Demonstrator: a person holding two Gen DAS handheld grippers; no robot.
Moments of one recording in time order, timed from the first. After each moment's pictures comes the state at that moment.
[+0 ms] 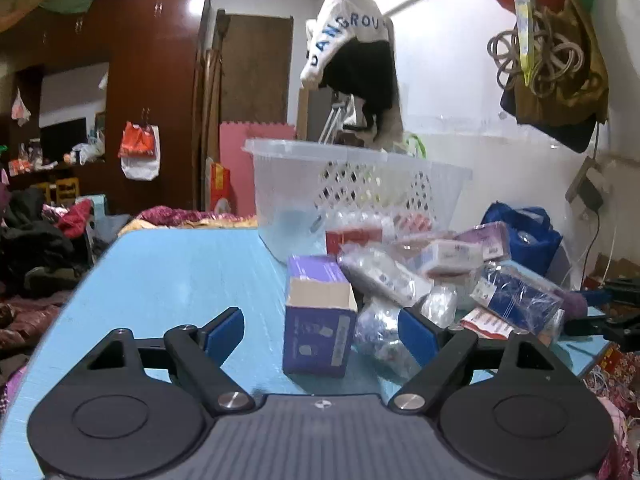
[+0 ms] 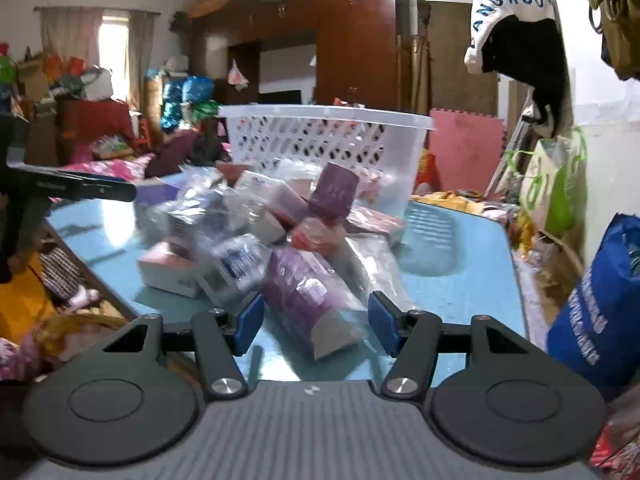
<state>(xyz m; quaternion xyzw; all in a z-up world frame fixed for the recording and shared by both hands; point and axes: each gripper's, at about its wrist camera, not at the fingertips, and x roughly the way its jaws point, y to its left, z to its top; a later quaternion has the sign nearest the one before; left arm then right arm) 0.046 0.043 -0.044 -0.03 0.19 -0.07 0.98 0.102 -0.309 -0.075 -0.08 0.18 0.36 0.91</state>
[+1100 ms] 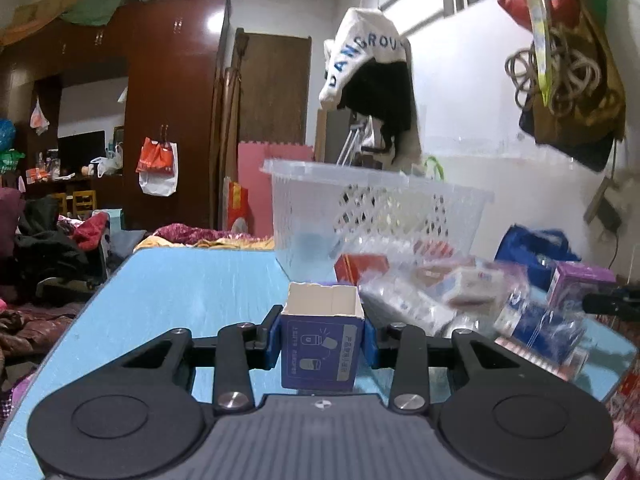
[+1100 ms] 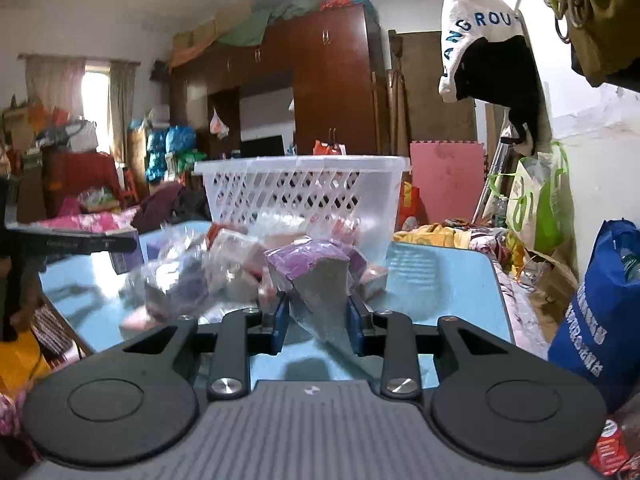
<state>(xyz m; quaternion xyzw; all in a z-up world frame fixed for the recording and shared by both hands) 0.046 0.045 -0.039 -0.04 0.14 -0.03 0.99 0.102 -0.324 -0.059 0.00 0.12 0.35 0.93</state>
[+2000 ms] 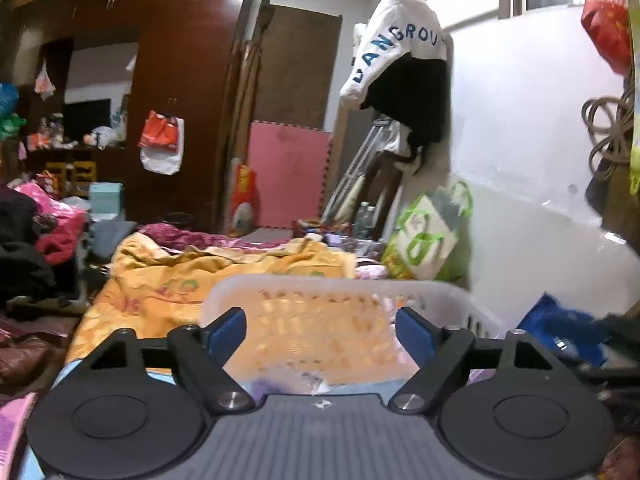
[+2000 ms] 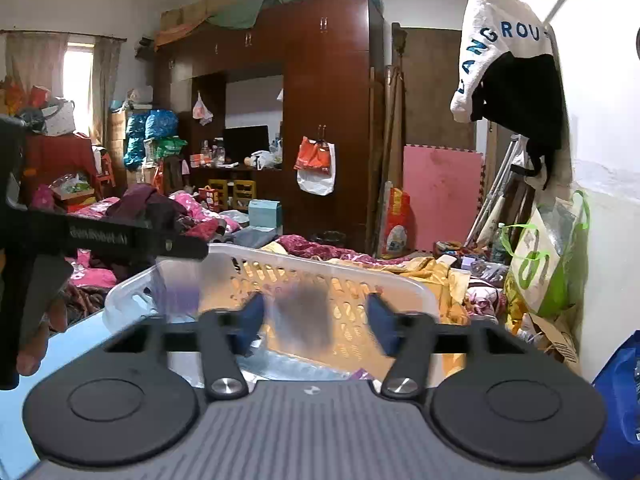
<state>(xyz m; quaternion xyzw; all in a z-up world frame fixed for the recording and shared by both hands) 0.230 0.027 0.068 -0.08 0.19 -0.01 0.98 0.228 -0.217 0.045 -0.06 0.14 0.31 0.94</state>
